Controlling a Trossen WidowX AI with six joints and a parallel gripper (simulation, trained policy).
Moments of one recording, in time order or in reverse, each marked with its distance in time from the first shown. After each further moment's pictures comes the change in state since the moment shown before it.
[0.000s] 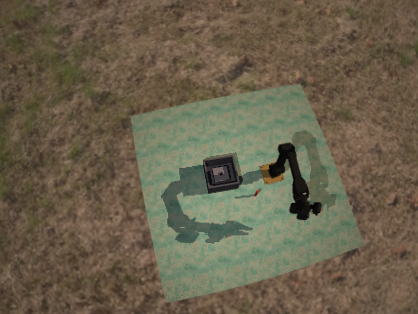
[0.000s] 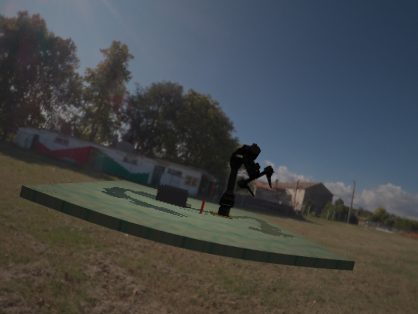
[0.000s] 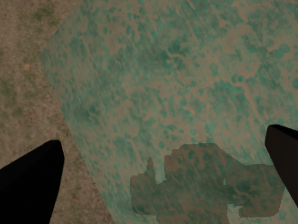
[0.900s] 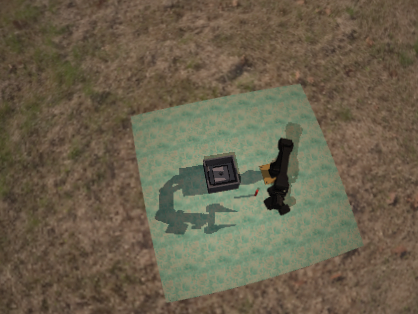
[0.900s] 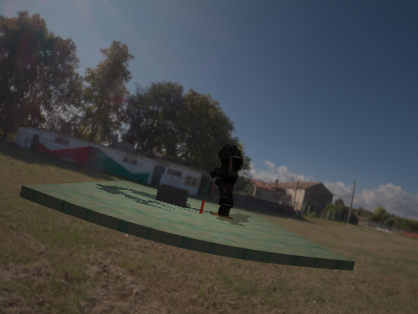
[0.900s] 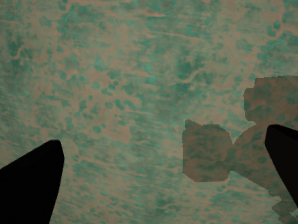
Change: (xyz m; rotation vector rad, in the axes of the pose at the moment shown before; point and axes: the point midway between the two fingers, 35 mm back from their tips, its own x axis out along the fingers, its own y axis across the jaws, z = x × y) arm -0.074 -0.167 -0.012 0.817 -0.173 -0.422
